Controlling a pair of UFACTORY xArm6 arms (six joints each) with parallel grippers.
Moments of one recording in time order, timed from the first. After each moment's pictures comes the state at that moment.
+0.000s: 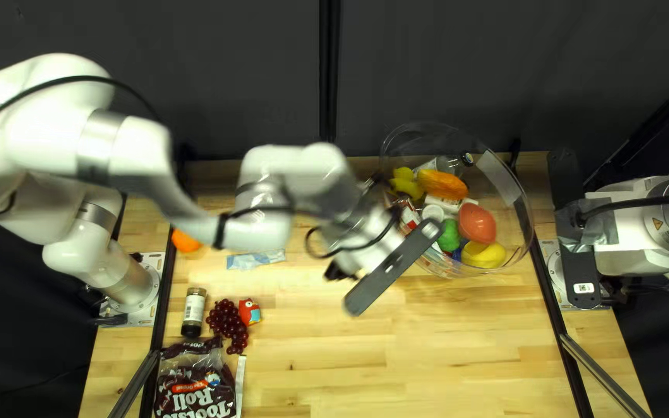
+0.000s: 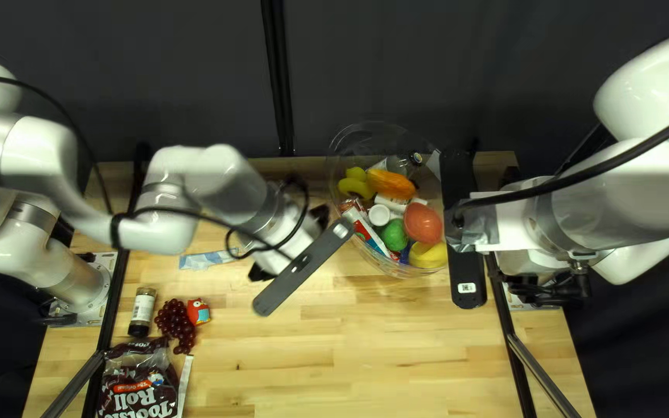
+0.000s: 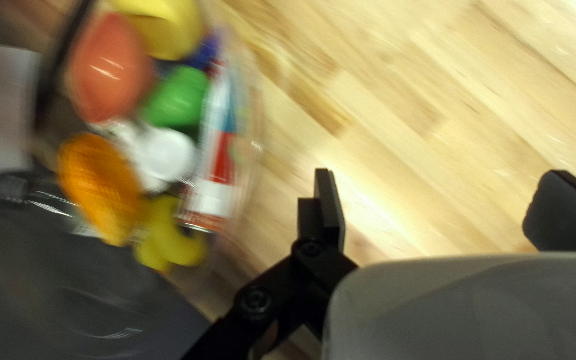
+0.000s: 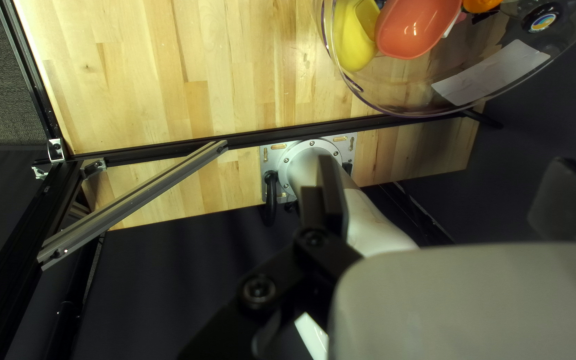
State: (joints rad) left arm -0.19 -0.16 -0.93 0.06 0.81 0.60; right arm 0.64 -0.42 -1.41 -0.24 2.01 0.53
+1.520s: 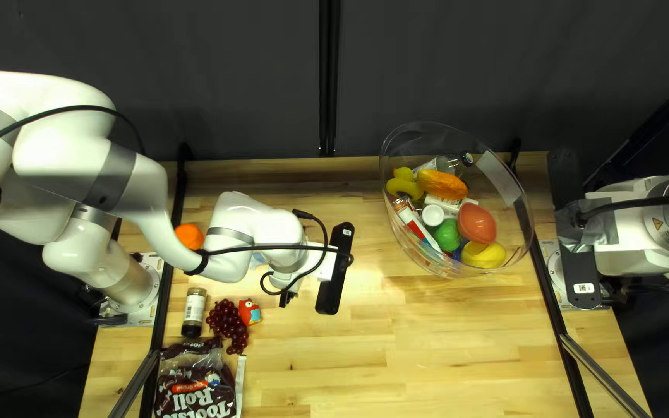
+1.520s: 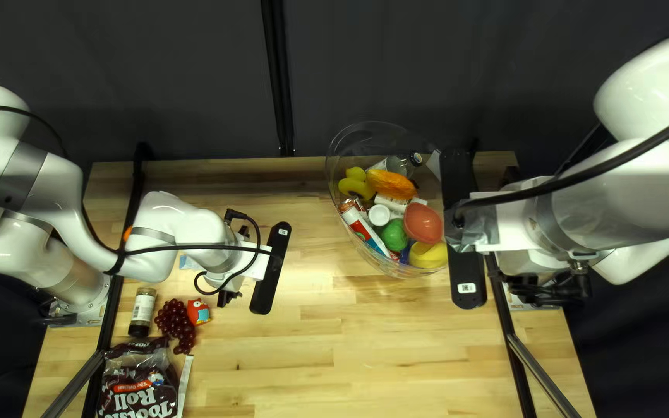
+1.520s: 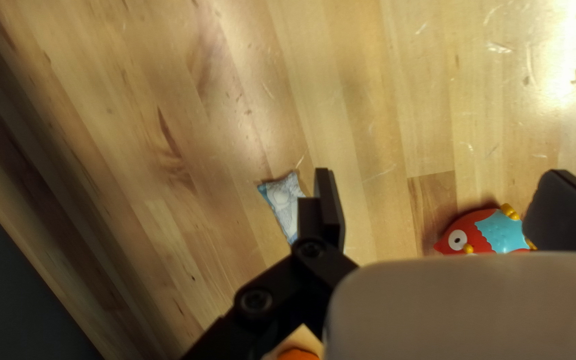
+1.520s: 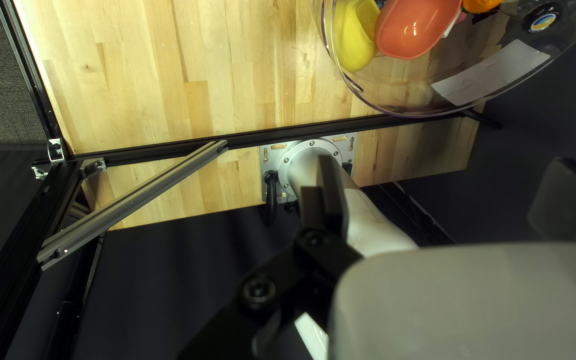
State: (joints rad) left arm -0.15 -0.13 -0.68 0.27 0.88 -0.24; right arm 0.64 -0.42 -1.41 -0.24 2.01 0.53
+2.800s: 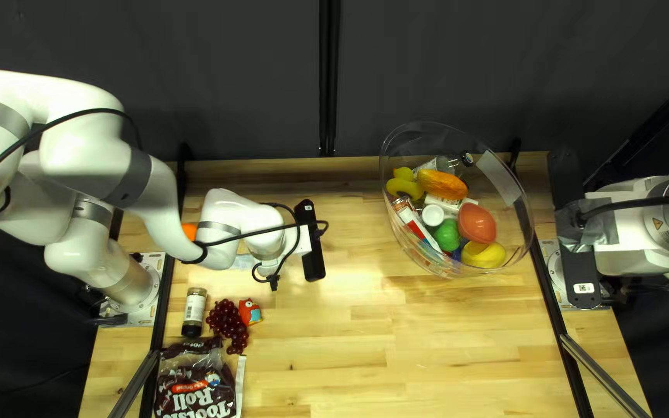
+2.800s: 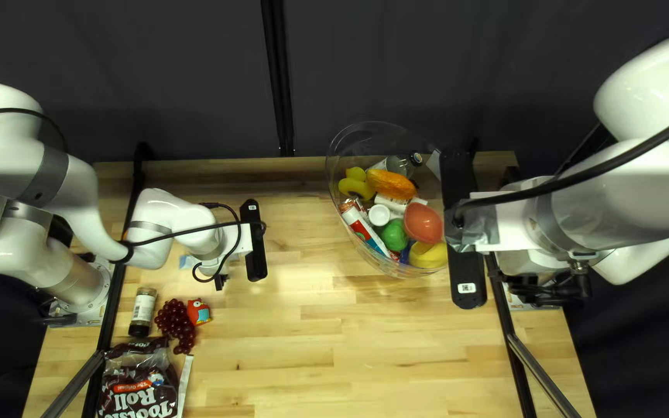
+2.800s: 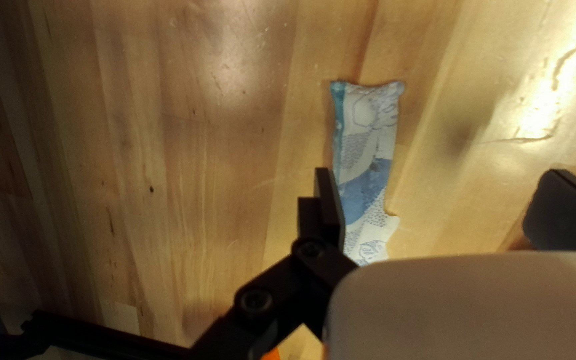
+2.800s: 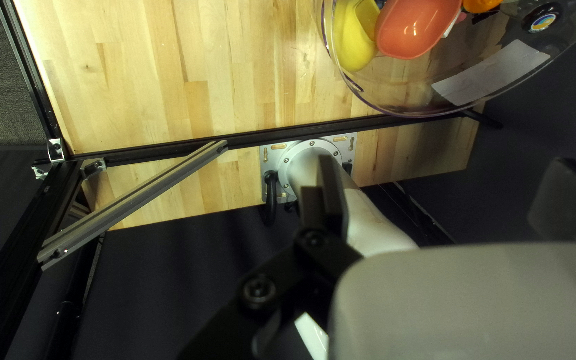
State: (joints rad) left arm 0.08 -0.10 -0.45 0.31 0.65 -0.37; right arm 0.64 -0.42 -1.41 -0.24 2.01 0.53
